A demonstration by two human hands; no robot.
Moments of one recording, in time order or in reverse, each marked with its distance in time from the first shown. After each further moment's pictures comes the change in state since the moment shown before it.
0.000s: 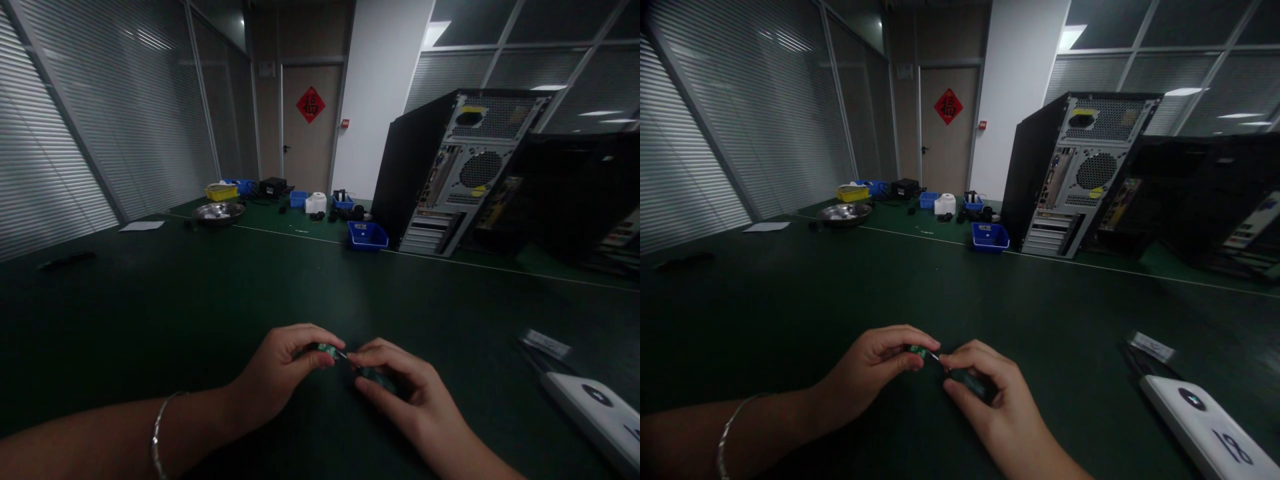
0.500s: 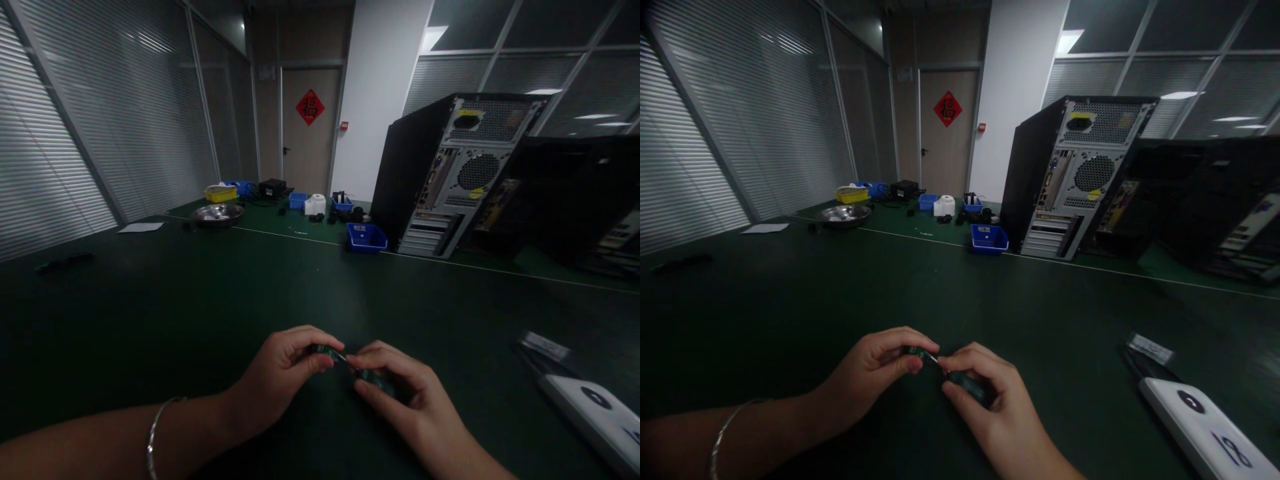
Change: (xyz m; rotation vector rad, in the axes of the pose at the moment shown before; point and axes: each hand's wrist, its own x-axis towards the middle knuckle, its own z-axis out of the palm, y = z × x) left_hand -0.001 0.003 0.003 -0.049 0.013 -0.057; right_hand -0.001 0.002 0.002 0.020 0.012 -0.004
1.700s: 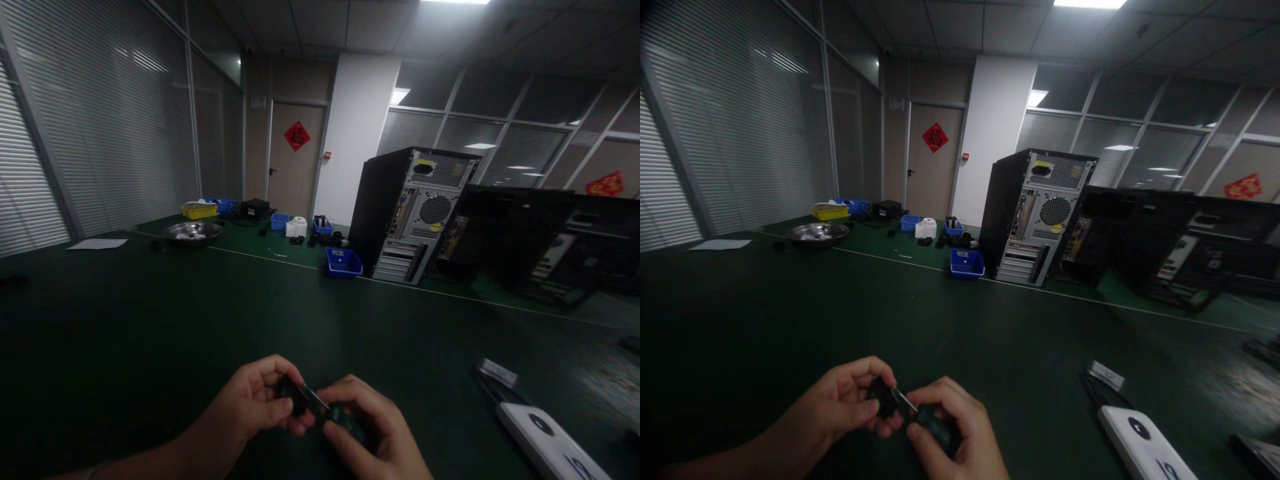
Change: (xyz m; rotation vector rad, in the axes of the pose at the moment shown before) left_hand 0.009 -0.016 0.003 -0.690 -0.064 -0.247; right_hand 0.001 0.006 -0.002 -0.161 -0.014 -0.086
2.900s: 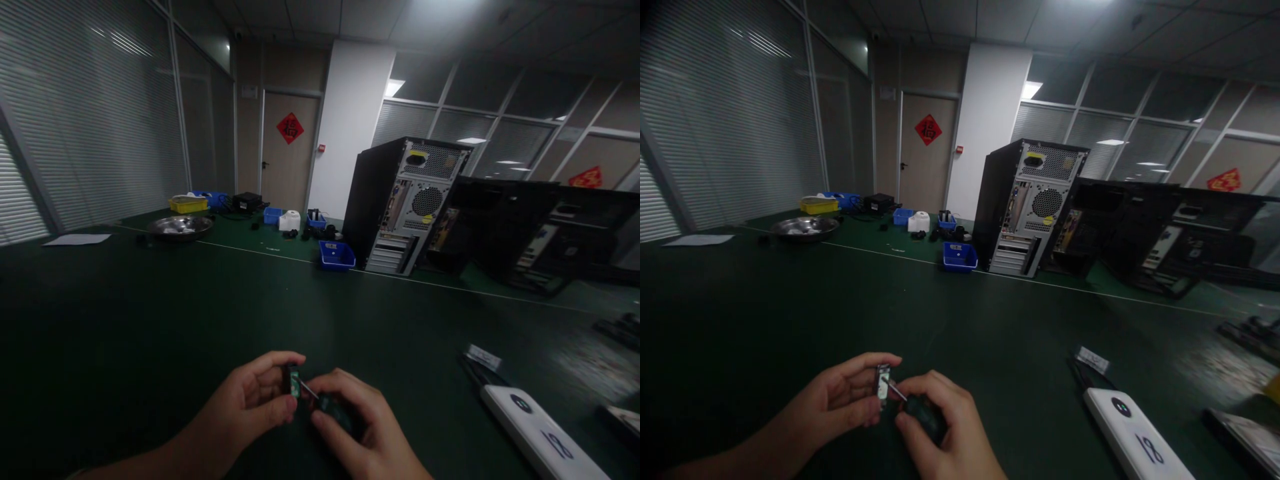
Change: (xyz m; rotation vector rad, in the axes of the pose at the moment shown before) left_hand -0.001 -0.007 0.000 0.194 -0.004 0.002; right_hand -0.002 0.000 0.002 -0.059 -0.009 0.035
